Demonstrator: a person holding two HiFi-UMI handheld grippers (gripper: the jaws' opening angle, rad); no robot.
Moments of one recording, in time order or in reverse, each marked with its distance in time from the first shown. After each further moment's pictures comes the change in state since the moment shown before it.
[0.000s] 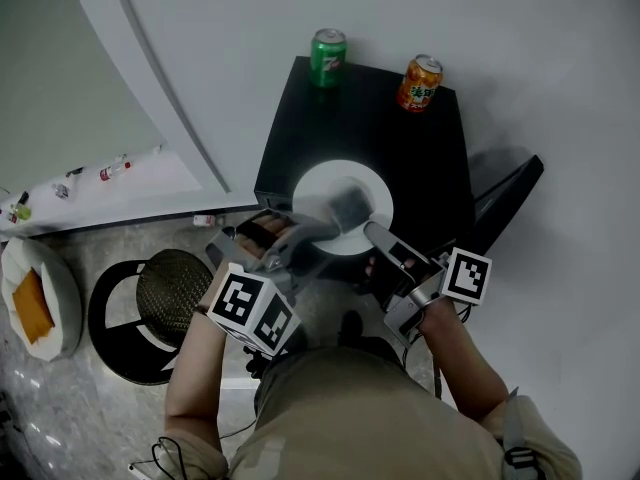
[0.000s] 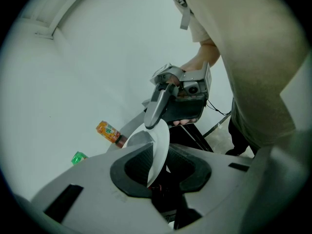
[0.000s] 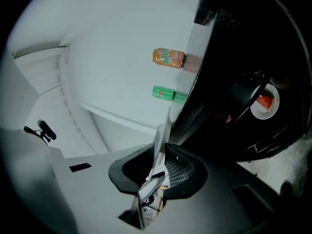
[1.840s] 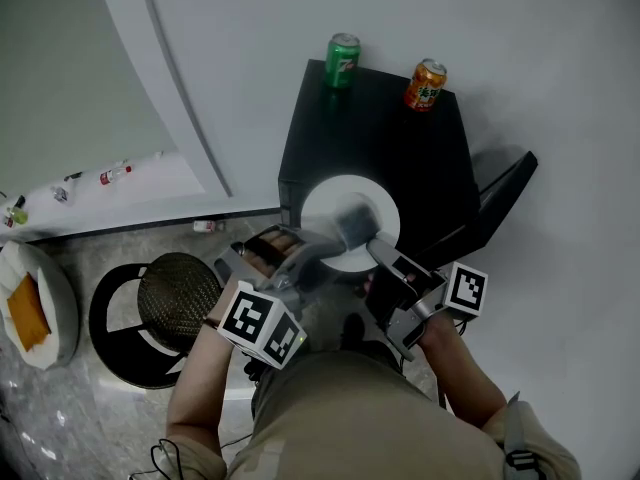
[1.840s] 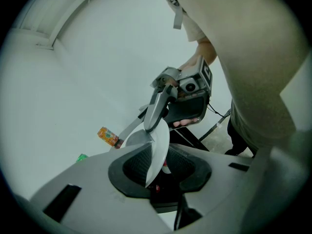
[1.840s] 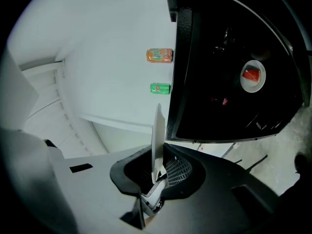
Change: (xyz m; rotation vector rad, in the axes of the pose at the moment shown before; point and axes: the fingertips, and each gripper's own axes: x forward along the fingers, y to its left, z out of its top) left arm -0.050 -0.042 0.008 0.047 -0.061 0.024; right arm -0.012 0.018 -0.065 0.153 -0.071 0.021
